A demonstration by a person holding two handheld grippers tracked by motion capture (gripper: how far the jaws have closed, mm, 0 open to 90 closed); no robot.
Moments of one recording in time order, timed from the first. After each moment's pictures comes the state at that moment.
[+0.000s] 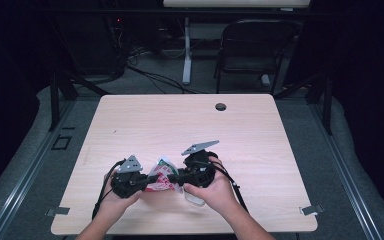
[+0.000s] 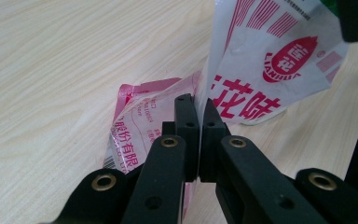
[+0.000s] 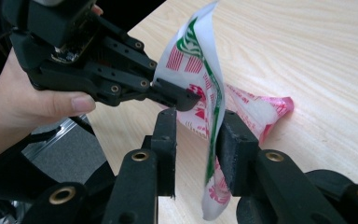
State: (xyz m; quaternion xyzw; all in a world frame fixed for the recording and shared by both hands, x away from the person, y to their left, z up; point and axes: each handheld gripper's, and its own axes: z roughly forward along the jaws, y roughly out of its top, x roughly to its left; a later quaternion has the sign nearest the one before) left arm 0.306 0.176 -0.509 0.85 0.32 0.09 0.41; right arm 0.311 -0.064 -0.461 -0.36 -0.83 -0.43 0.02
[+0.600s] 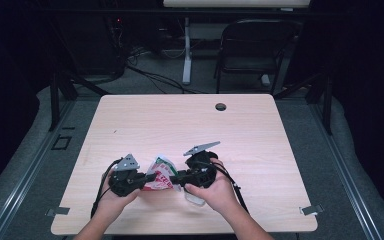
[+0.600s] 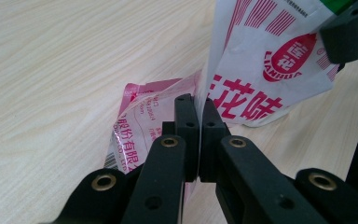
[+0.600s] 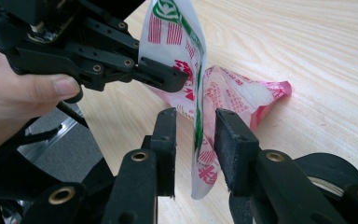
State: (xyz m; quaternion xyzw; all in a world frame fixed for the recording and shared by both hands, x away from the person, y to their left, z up) left arm 0.309 0.183 -0.510 0.84 0.33 0.08 0.42; right arm 0.314 -0.069 -0.469 -0.38 -0.83 -0.41 0.04
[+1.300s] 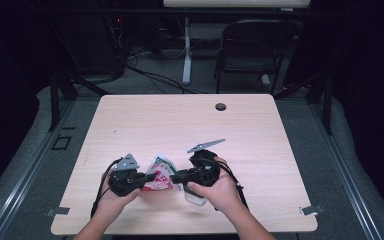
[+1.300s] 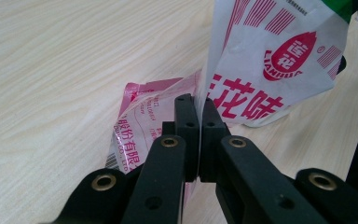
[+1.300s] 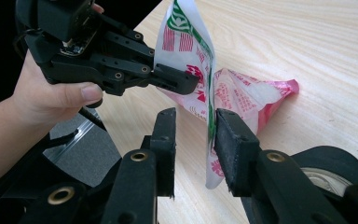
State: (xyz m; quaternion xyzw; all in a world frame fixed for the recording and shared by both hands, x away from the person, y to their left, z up) left arm 0.310 0.183 -0.510 0.84 0.33 0.08 0.42; right arm 0.312 -0.075 -0.459 -0.40 -0.81 -0.42 0.06
